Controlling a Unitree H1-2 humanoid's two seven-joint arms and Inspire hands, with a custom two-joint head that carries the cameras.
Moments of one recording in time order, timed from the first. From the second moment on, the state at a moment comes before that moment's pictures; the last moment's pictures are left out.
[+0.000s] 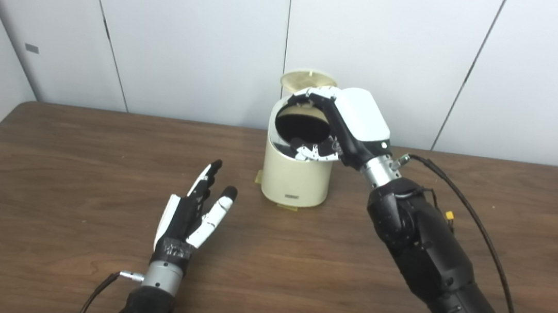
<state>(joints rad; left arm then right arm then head) -0.05 0.03 -0.05 -0.15 0.15 0.14 0.02 -0.67 -0.16 0.37 0.35 -0.80 -0.16 -0.28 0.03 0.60</state>
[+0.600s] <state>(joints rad) -0.09 0.01 0.00 -0.09 0.12 0.08 0.05 -0.59 -0.15 0.27 0.25 -0.76 -0.17 -0.35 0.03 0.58</state>
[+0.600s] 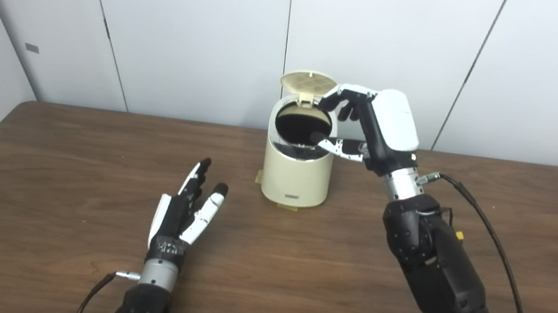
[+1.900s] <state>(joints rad) -0.53 0.09 0.04 0.00 -0.07 0.41 -0.05 -0.09 -0.09 -0.04 -0.17 -0.08 0.24 0.01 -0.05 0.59</state>
